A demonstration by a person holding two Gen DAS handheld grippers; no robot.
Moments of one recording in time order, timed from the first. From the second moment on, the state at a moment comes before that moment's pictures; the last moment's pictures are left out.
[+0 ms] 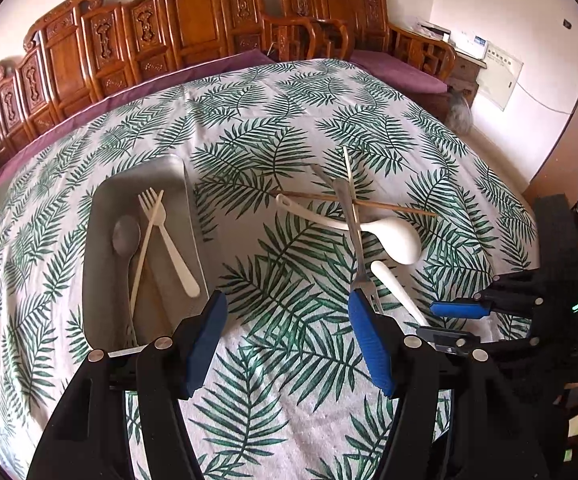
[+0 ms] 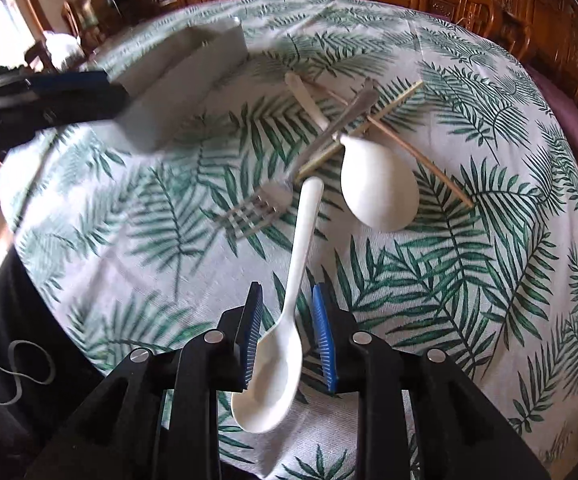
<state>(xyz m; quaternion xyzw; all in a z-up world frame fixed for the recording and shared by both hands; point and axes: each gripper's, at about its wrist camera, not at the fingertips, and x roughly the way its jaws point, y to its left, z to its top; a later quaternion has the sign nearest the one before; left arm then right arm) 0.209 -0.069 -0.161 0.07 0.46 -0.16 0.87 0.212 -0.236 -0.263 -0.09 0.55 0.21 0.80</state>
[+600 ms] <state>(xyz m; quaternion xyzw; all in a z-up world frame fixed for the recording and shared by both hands) 0.200 -0.083 -0.165 0.10 0.46 -0.15 0.87 0.210 -0.251 -0.260 -0.08 0.51 0.19 0.83</state>
